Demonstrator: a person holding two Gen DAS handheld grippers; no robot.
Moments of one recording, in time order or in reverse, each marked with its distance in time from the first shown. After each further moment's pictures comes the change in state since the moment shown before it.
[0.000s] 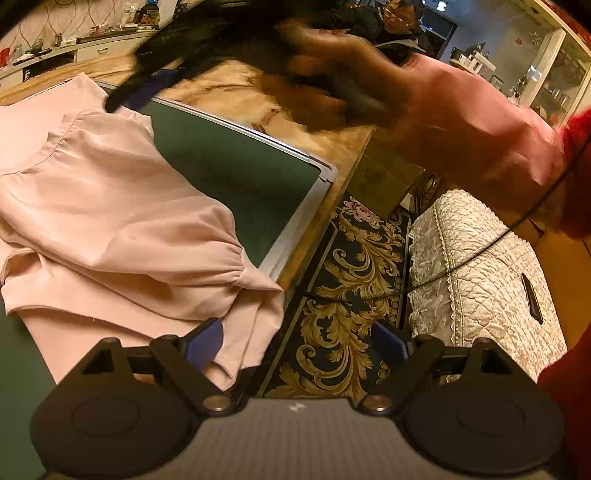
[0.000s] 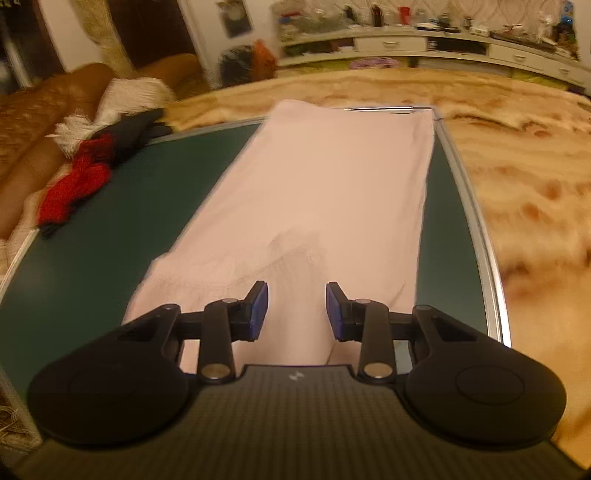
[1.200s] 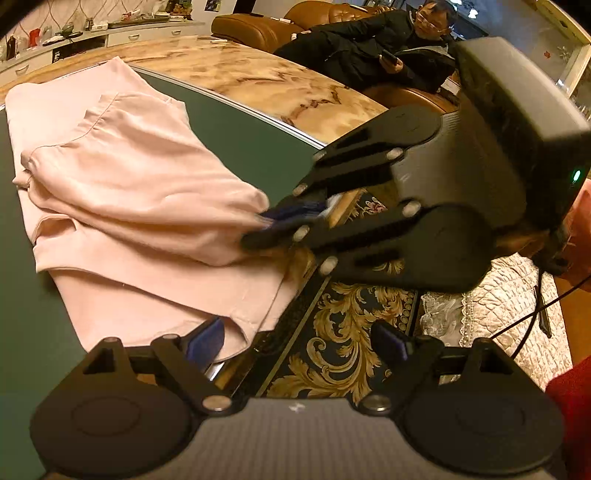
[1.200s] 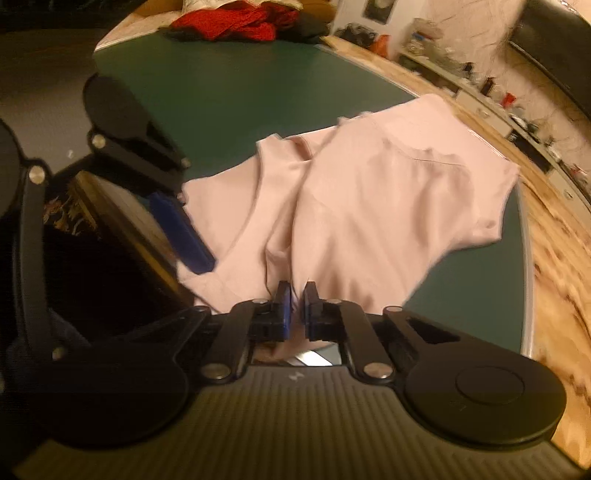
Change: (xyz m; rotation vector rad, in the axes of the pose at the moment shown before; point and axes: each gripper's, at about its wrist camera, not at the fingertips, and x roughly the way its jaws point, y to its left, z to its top) left arm -0.021 0.000 -0.017 -0.088 0.007 0.063; right arm -0.031 0.159 -0.168 -0.585 0.076 -0.177
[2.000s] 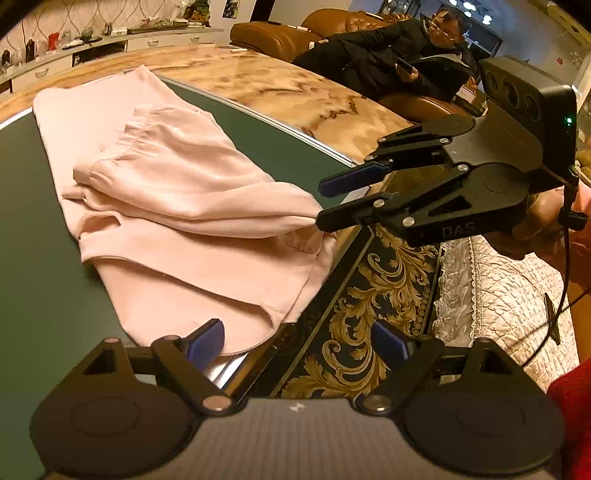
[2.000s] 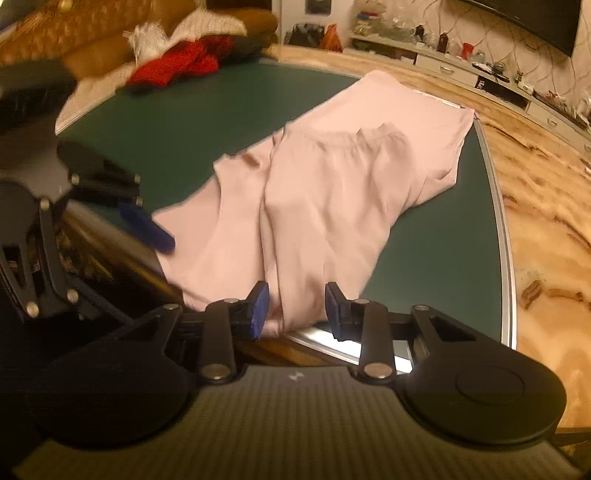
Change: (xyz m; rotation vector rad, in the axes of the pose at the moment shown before) left arm -0.030 0.002 -0.004 -0.017 -0.023 0.061; right arm -0.051 -0.043 -0.018 0.255 -0.032 0.073
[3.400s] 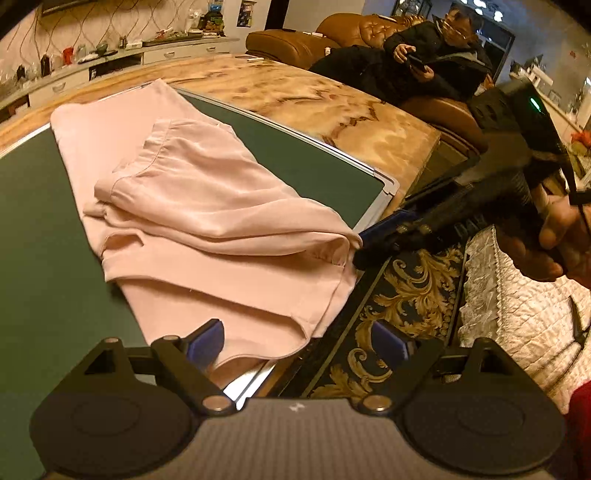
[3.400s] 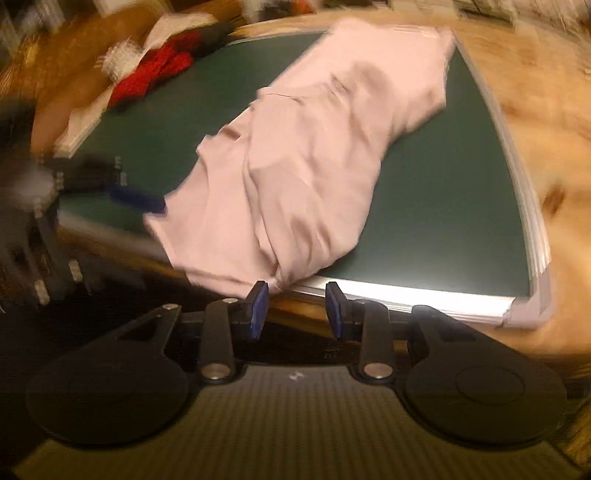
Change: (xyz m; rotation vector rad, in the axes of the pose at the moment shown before) left arm 0.005 -0.001 0.011 0.029 -0.018 0.097; right arm 0.015 -0.049 -0.021 0.363 0.130 0.151
